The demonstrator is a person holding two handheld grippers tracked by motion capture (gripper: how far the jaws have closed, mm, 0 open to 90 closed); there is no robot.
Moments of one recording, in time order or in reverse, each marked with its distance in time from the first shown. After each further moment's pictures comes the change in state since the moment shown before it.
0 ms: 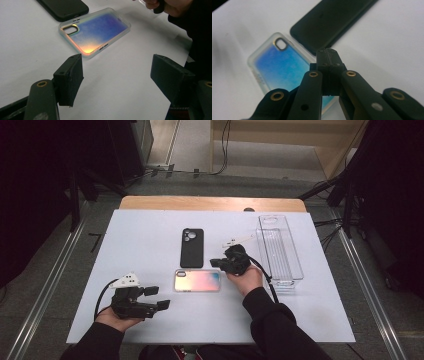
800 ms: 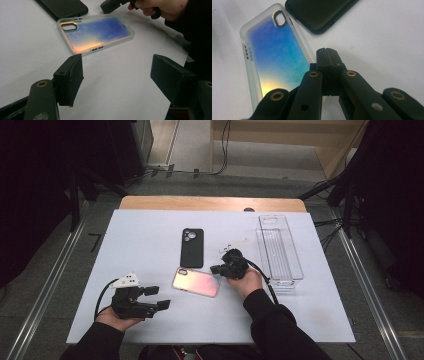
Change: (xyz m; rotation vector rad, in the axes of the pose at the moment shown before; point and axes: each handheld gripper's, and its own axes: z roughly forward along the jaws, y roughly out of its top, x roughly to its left) left arm 0.000 0.001 0.000 0.000 -0.002 0.005; right arm -0.002 -0.011 0.014 0.112 0.016 -0.027
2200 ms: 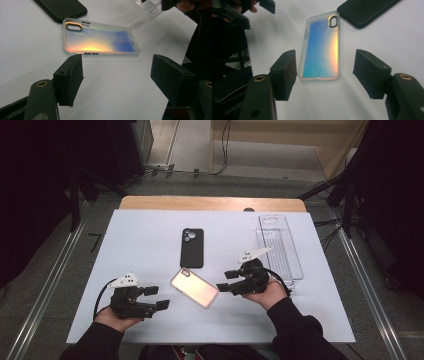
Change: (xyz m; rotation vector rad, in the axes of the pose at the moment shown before) left arm 0.000 0.000 -0.002 -0.005 -0.009 -0.003; right arm 0.032 -0.028 -0.082 -0.077 0.160 -0.077
